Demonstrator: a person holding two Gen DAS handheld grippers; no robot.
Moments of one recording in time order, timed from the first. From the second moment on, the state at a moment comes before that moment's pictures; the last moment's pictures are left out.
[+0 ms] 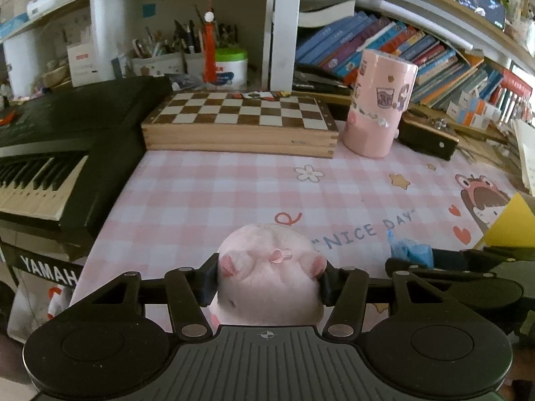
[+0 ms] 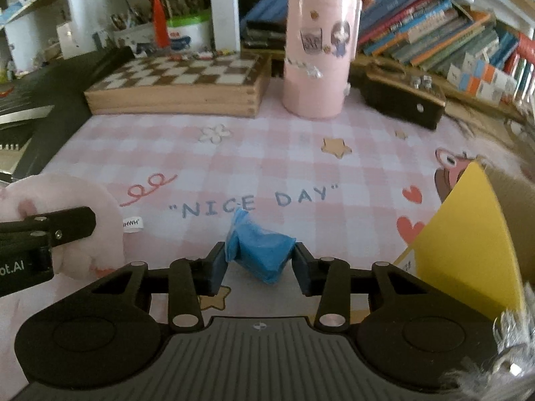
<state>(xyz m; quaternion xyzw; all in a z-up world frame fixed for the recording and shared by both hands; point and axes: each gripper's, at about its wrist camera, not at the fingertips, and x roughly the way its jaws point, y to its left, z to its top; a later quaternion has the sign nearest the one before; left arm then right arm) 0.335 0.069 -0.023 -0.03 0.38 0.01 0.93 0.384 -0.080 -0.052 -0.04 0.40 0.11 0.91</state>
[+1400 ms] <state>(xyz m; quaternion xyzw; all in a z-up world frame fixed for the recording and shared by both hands) 0.123 0.126 0.017 -0.04 0.33 -0.04 0.94 0.161 -0.047 -0.004 -0.02 0.37 0.12 0.92</state>
